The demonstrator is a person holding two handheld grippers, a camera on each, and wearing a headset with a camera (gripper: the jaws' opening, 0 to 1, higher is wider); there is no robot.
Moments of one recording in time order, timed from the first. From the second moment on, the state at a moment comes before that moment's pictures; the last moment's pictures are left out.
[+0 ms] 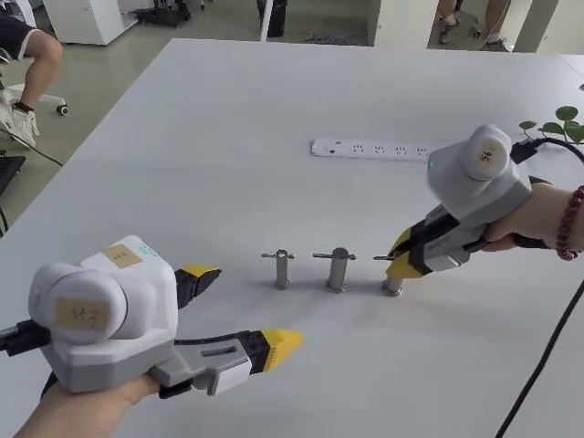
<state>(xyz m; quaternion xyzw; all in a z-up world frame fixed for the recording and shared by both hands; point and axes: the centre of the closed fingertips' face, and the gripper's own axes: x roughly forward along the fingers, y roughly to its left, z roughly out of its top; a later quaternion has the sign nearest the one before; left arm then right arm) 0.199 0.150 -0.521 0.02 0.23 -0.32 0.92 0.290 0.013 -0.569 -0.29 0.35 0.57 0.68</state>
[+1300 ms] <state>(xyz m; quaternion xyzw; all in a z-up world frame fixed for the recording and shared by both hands) 0.227 0.161 -0.500 0.01 0.21 -0.26 0.94 0.264 0.005 -0.524 -0.04 0.30 0.41 0.86</state>
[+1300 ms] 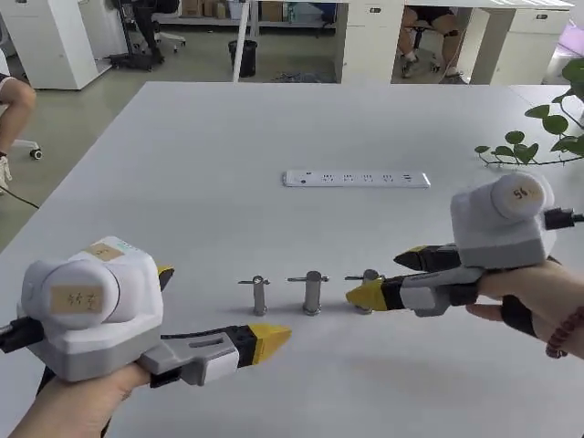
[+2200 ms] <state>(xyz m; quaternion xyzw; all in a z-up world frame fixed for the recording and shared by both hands) 0.218 0.164 -0.499 -0.01 0.21 -0.24 0.95 0.226 0.000 -0.522 -0.02 0.28 0.34 0.90</state>
